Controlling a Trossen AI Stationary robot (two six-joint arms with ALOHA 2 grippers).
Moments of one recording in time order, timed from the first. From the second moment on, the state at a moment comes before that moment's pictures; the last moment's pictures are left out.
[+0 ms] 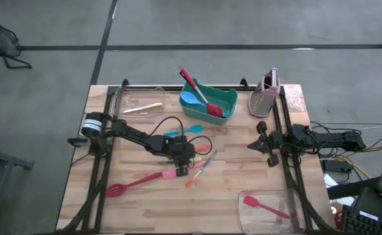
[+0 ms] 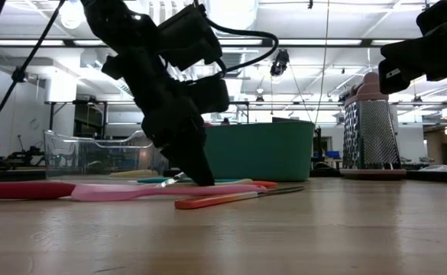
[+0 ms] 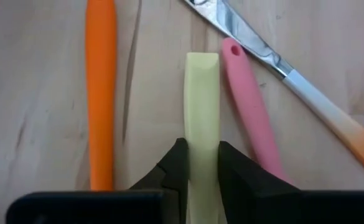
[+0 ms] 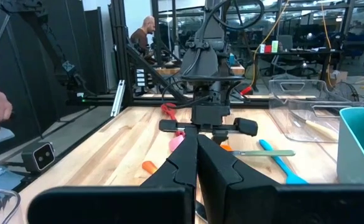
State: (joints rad) left arm -0.12 1.88 1.02 -0.13 -0.03 -0.18; right arm 0.04 0.06 0.01 0.08 -0.16 0.08
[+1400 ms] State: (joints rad) left arm 0.17 1.36 1.12 -0.80 -0.58 0.04; right arm 0.04 0.06 0.01 0.08 -0.16 0.08
